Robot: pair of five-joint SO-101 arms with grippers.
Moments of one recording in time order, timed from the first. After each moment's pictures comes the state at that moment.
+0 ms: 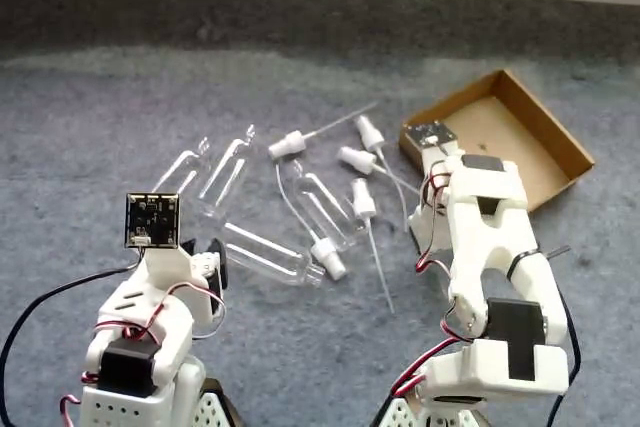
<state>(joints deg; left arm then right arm) 2.7 -103.8 82.9 71.1 13.5 -0.7 -1.8 31.7 65.2 26.6</state>
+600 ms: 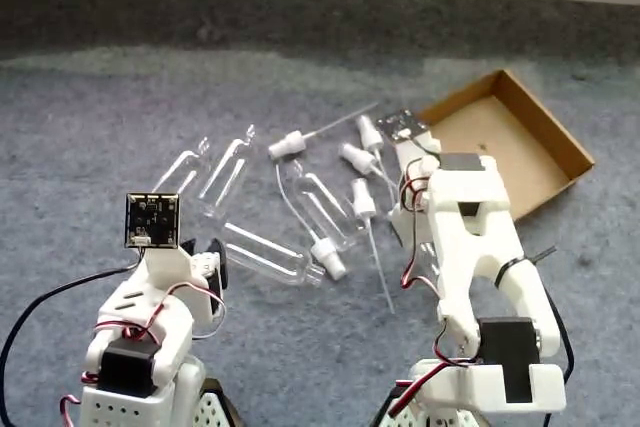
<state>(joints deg) 2.7 -103.8 82.9 71.1 13.5 -6.9 -6.9 31.8 65.2 26.6</state>
